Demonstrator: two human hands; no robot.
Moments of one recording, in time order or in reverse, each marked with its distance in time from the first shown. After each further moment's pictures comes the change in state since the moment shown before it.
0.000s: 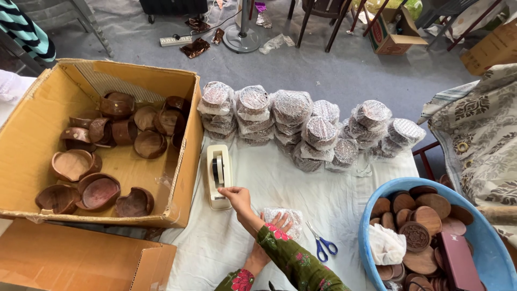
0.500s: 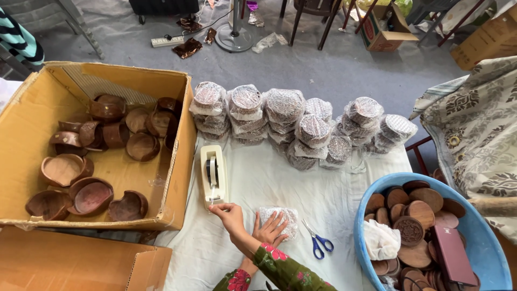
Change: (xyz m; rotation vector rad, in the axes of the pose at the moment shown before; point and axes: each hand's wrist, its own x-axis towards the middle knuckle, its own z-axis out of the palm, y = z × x) left_hand -0.015 -0.012 0.031 -0.013 -0.089 -0.096; right_hand -0.057 0.019 0.007 0.012 -0.035 -0.055
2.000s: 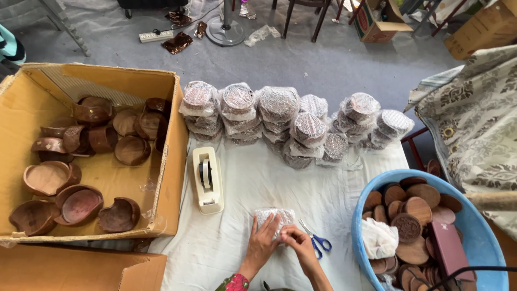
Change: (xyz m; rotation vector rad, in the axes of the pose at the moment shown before) left_hand 0.018 0.024 -0.043 -0.077 -0.077 -0.066; right_hand -0.107 0.011 -0.212 0.108 0.008 -0.080
